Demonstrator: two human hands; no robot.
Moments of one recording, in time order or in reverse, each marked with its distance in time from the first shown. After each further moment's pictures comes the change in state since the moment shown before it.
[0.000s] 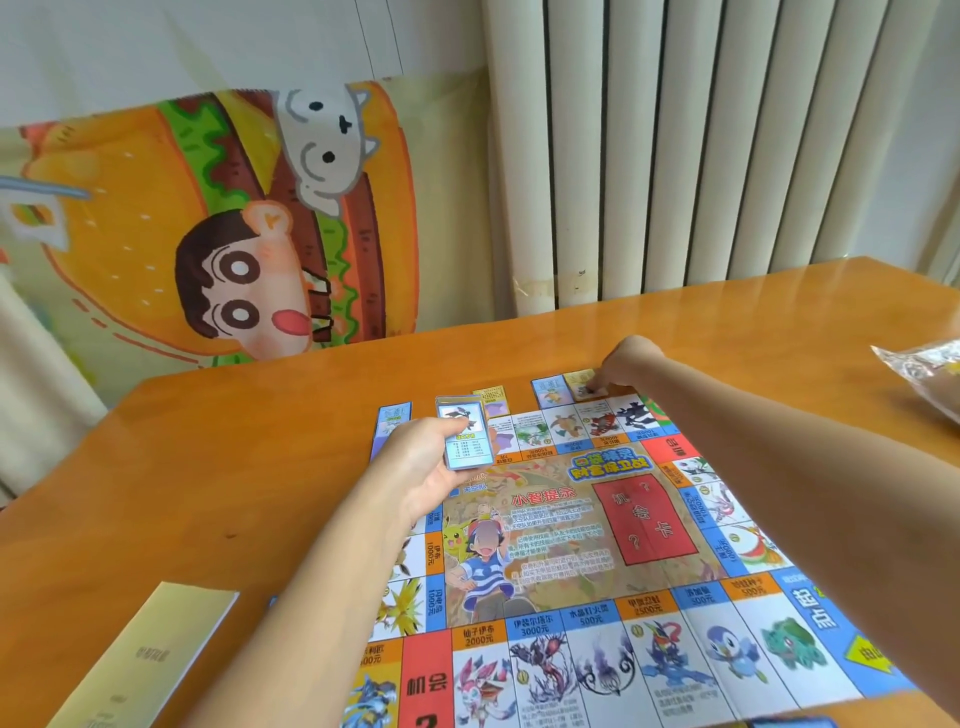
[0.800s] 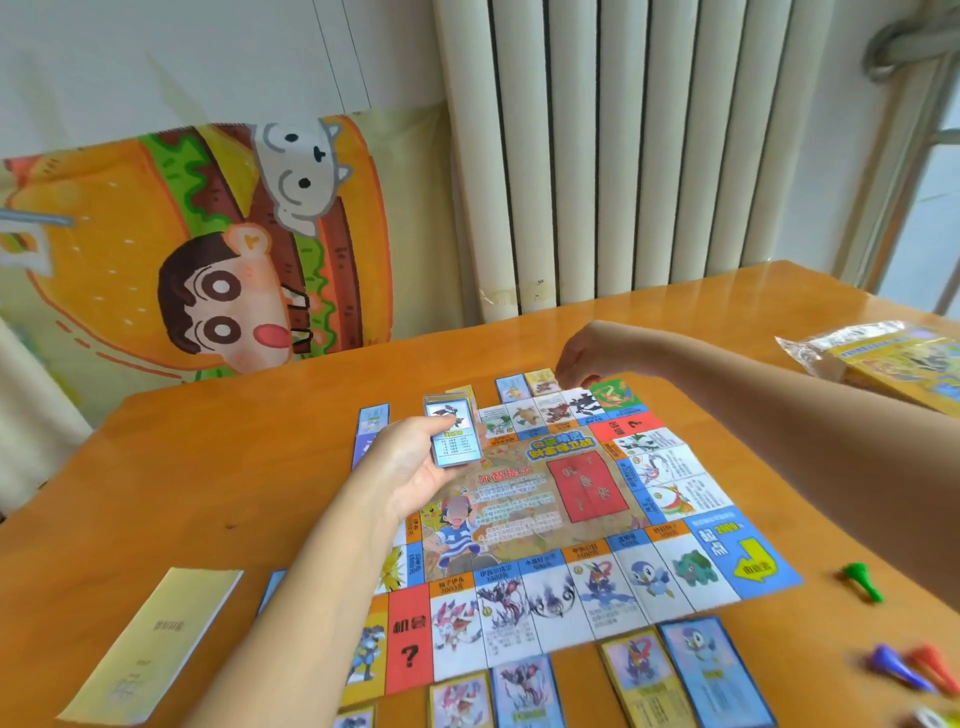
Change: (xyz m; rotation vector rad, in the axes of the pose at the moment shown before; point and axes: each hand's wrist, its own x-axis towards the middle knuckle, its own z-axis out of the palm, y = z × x) left_hand -0.049 0.000 0.015 -0.040 -0.091 -0.012; right_hand -0.081 0.014 -0.062 -0.107 -0.225 -0.453
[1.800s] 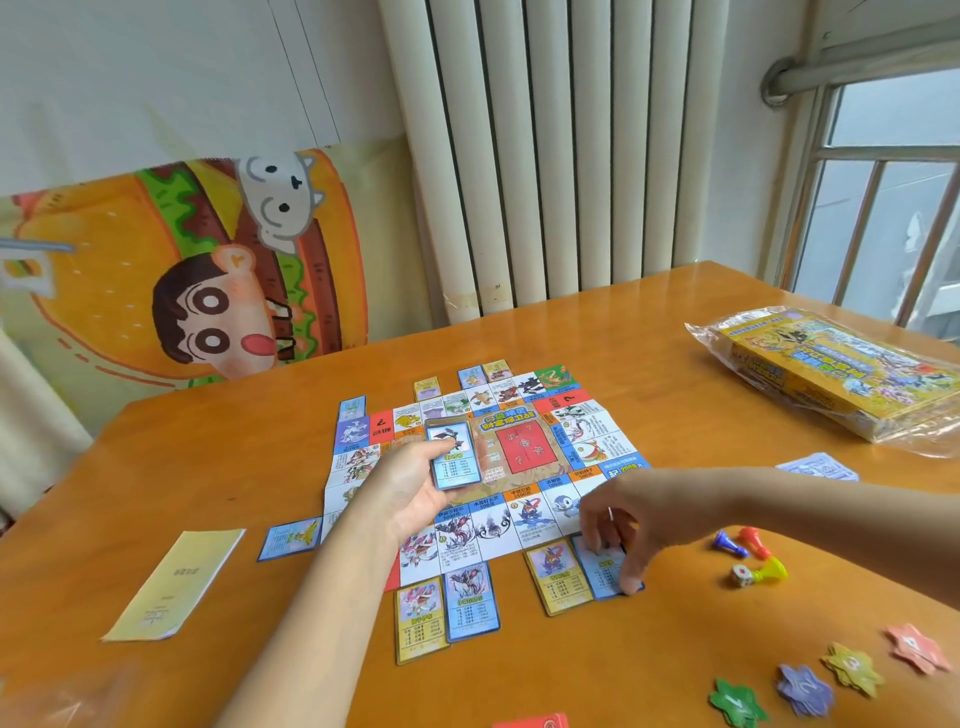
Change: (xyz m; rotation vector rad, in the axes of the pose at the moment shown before) left_hand -0.088 -0.042 0.028 0.013 -0.091 -0.044; right_hand -0.225 0.029 0.058 -0.114 -0.430 -0.224
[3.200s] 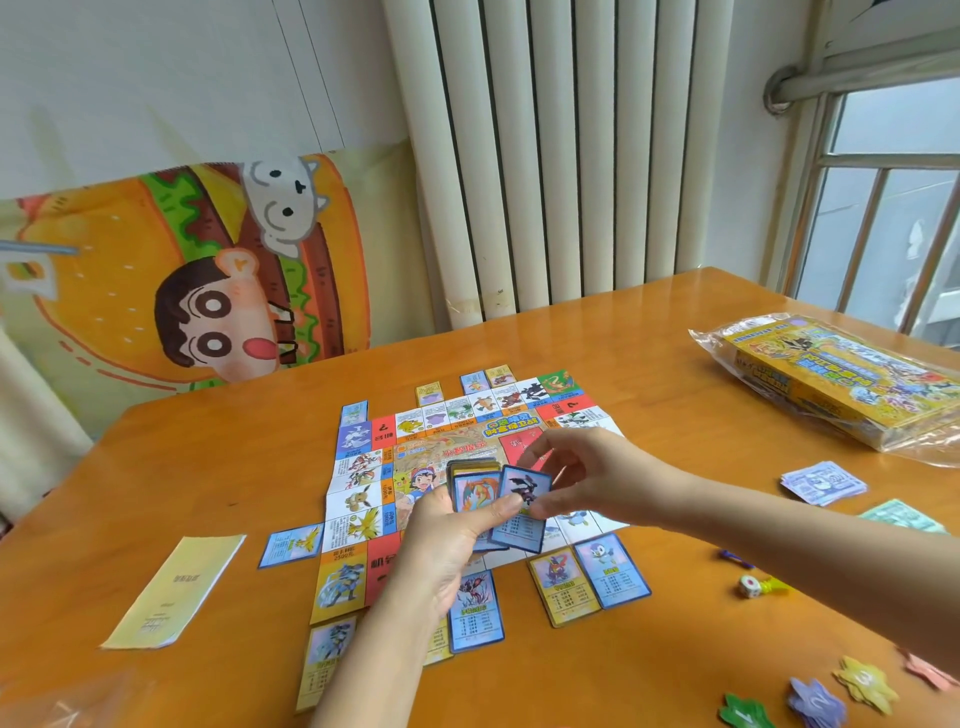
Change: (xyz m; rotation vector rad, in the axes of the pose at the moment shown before) left_hand -0.024 -0.049 0.007 0.255 0.070 0.215; right_hand 0.024 -0.039 -0.003 0.552 0.478 -0.121
